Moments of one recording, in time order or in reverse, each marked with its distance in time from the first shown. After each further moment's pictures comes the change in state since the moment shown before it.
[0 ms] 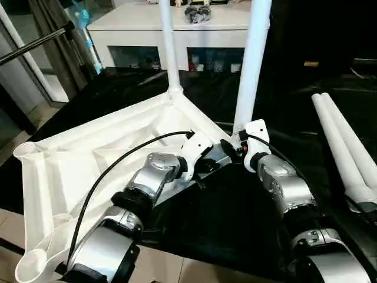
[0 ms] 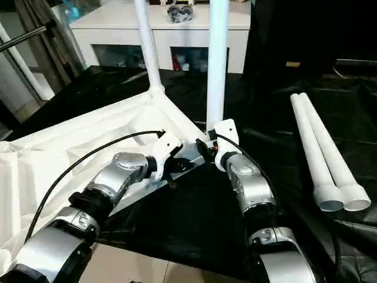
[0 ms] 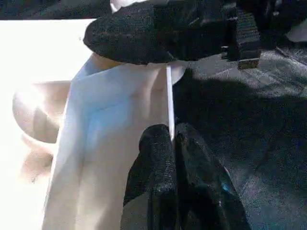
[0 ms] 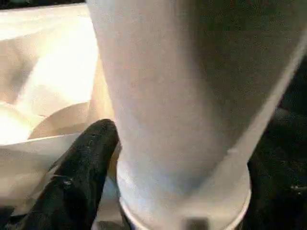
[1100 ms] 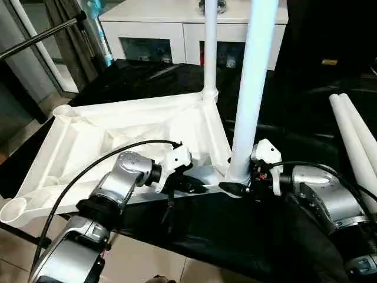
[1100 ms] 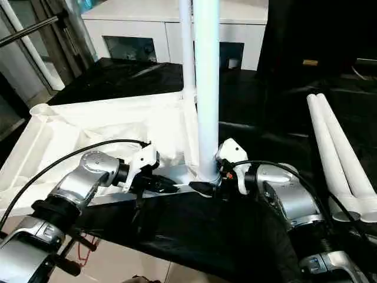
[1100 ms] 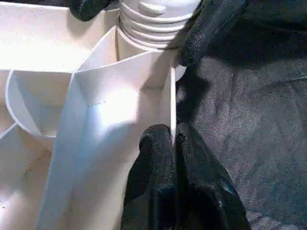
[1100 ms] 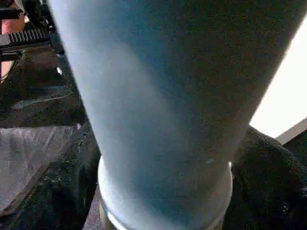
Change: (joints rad) left arm 0.115 0.210 -0.090 -0.218 -0.052 -0.062 -0.472; right arm 0.186 -0.330 0.177 -0.359 0.095 0.036 0.678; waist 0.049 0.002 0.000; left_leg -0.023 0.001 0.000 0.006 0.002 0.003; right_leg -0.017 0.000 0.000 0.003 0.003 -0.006
